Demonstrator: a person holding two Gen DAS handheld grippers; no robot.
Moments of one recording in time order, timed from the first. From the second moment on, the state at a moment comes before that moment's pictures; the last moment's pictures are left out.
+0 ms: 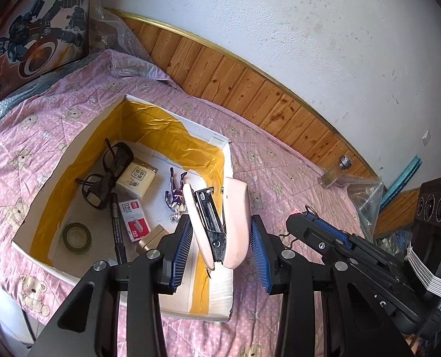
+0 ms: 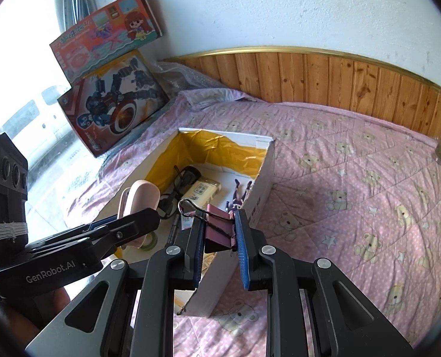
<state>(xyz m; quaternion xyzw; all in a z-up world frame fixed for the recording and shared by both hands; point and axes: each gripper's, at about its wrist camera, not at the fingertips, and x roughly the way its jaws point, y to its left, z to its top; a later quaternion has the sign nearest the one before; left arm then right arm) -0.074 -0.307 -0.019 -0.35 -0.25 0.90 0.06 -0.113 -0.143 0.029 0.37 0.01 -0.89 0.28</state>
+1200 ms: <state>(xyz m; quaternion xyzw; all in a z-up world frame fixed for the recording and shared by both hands) -0.144 -0.356 -0.056 -0.40 -0.34 0.85 0.03 -0.197 -0.183 0.029 0.38 0.00 -0.86 0.33</state>
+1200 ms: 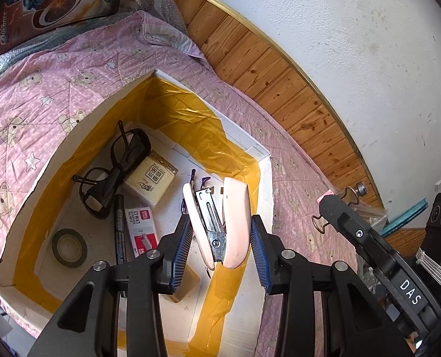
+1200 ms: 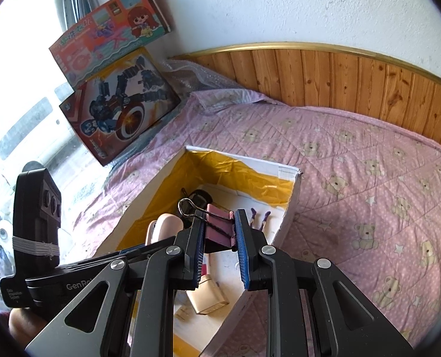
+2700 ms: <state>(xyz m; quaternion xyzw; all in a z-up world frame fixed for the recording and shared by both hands) -0.243 -0.383 -0.127 -0.51 -0.41 0.75 0.04 -0.222 -0.222 -0.034 0.46 0.10 -0.81 0.35</state>
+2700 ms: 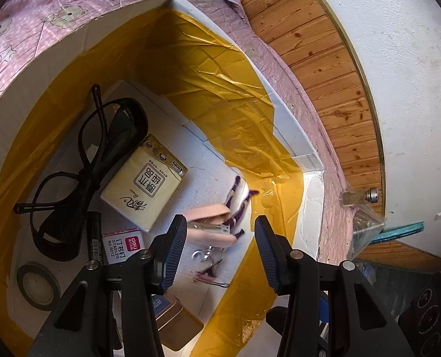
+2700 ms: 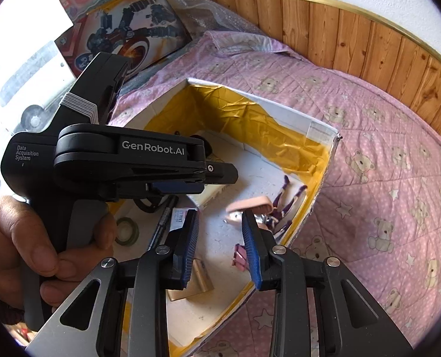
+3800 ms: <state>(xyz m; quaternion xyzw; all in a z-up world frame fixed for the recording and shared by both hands) -0.152 -0.355 -0.043 -0.43 -0.19 0.88 -0.02 -0.159 -0.202 -0.015 0.45 0.08 -0.82 0.34</state>
